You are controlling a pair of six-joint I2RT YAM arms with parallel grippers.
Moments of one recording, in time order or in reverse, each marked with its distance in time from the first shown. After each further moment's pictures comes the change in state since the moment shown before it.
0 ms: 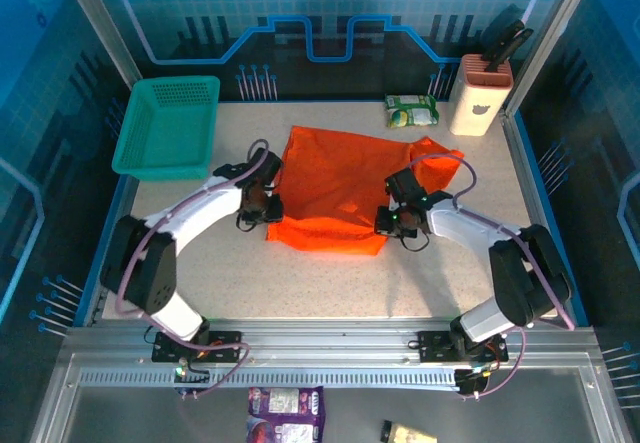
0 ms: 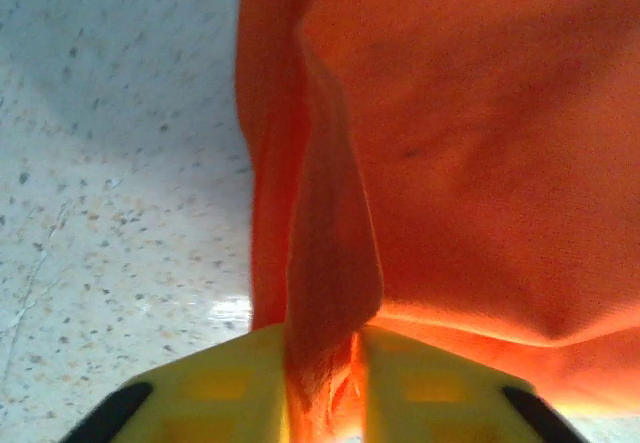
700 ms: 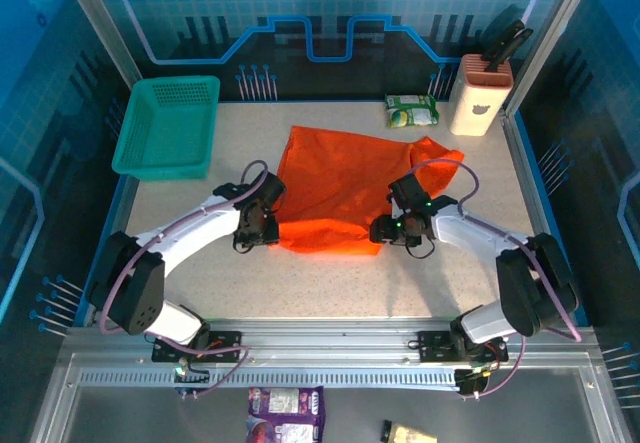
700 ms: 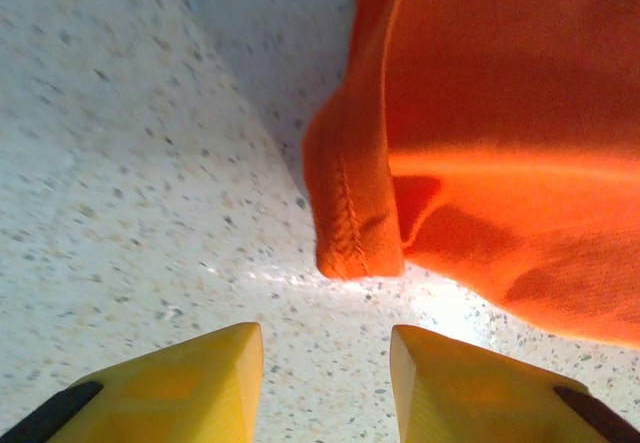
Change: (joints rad) left arm -0.102 -0.134 -0.154 -0.049 -0.066 -0.181; right arm 0.000 -0.029 -0.056 -0.044 -0.042 -0.048
